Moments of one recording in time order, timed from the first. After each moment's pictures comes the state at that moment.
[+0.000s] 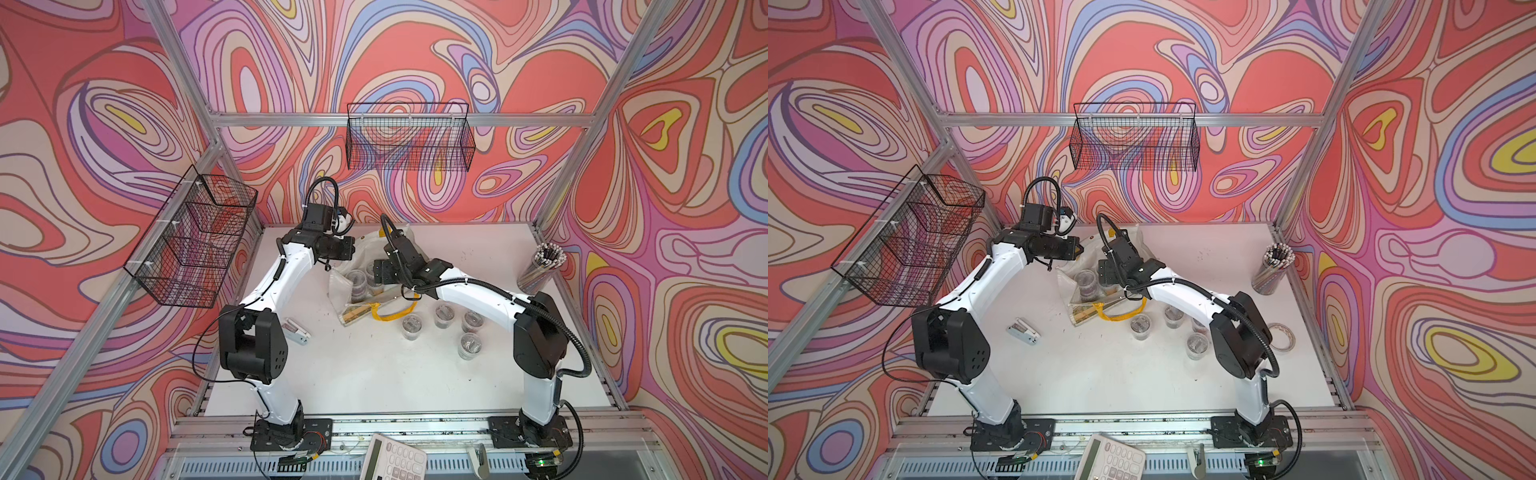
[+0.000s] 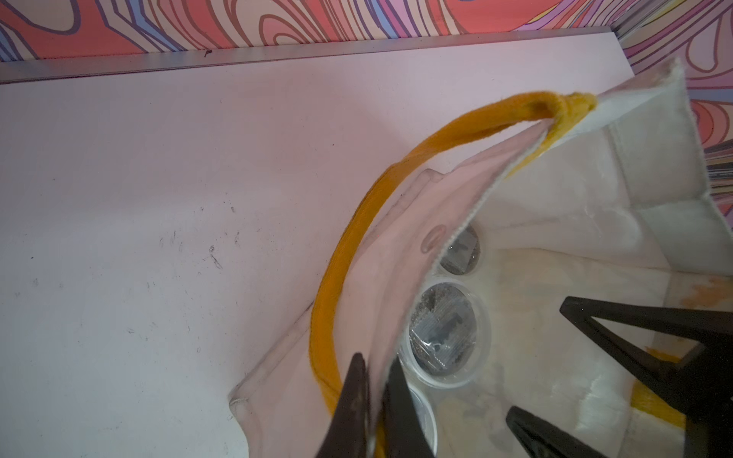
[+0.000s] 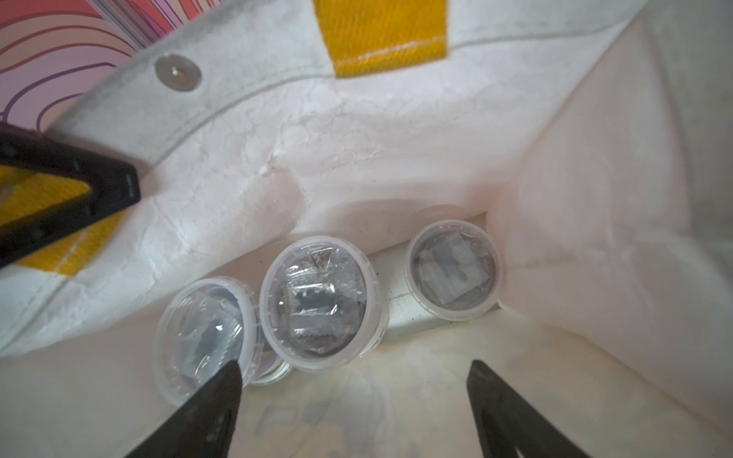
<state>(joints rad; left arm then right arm) -0.19 1.75 1.59 -0.70 0.29 -0.09 0.77 1.94 1.63 -0.41 0.21 0.50</state>
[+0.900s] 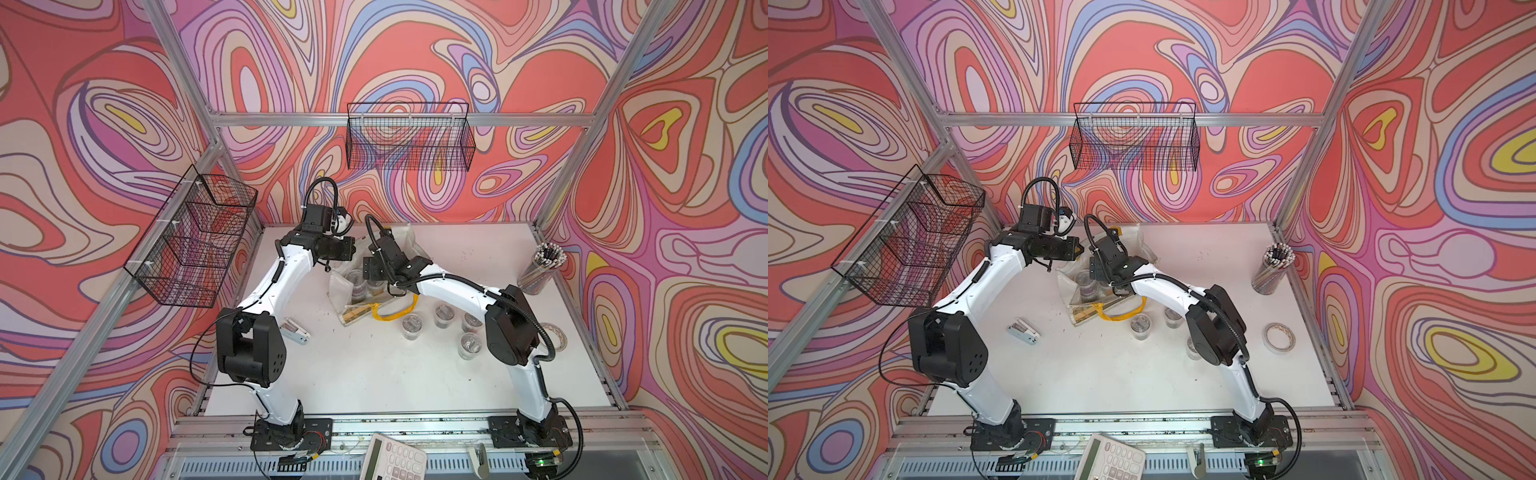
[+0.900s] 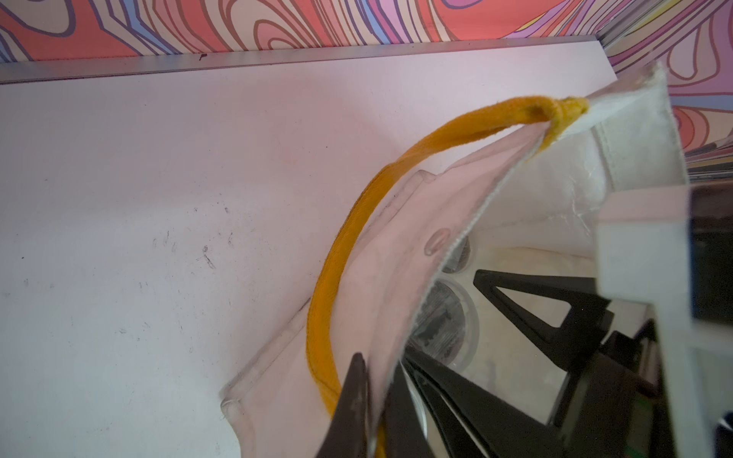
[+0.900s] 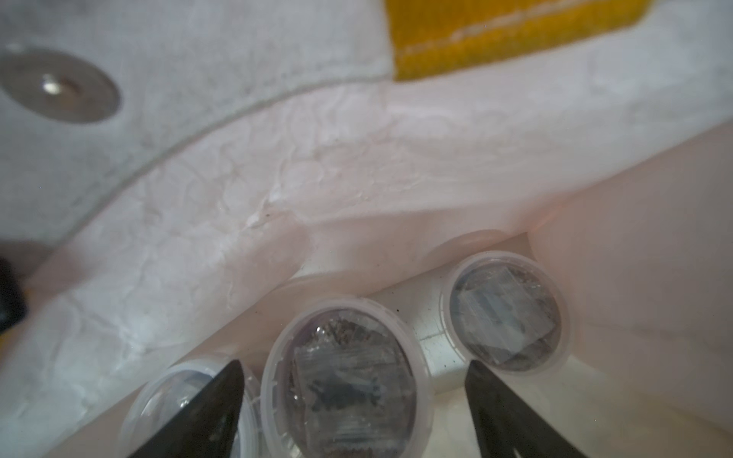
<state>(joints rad) -0.19 1.71 1.56 -0.68 0.30 -0.10 0.79 2.15 1.83 -0.42 0.27 0.55</state>
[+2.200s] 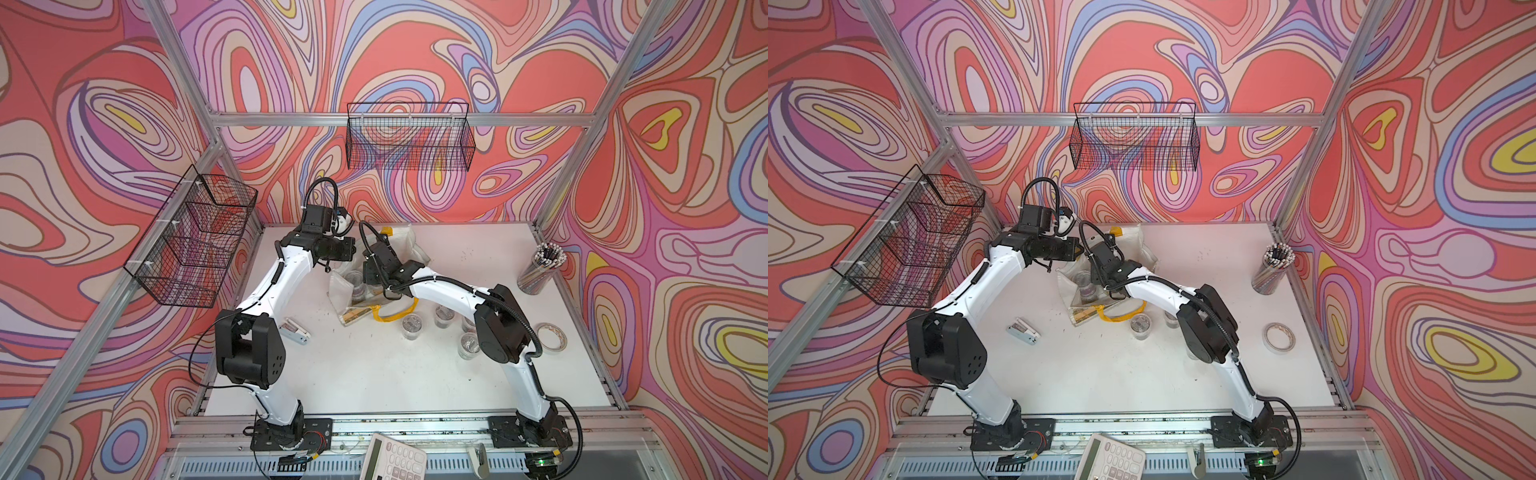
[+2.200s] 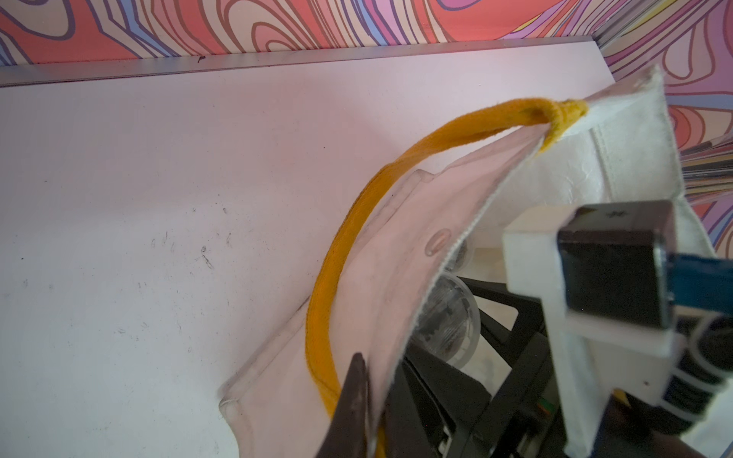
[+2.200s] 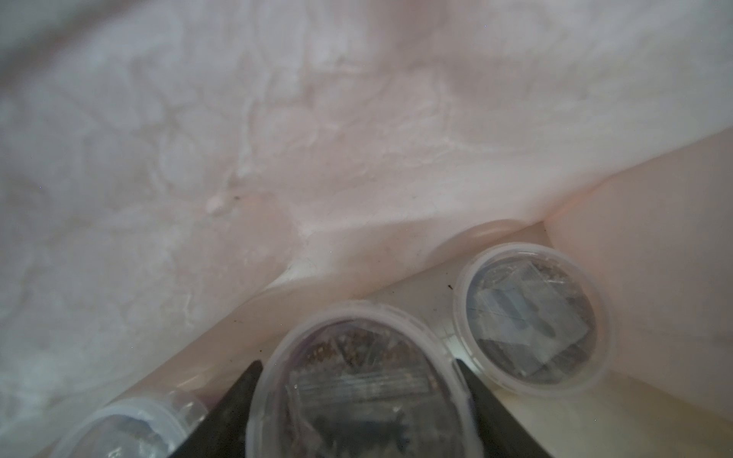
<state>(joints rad) -0.20 1.71 1.55 -0.68 0.30 -0.10 0.81 2.20 1.84 -0.41 0.30 0.57</state>
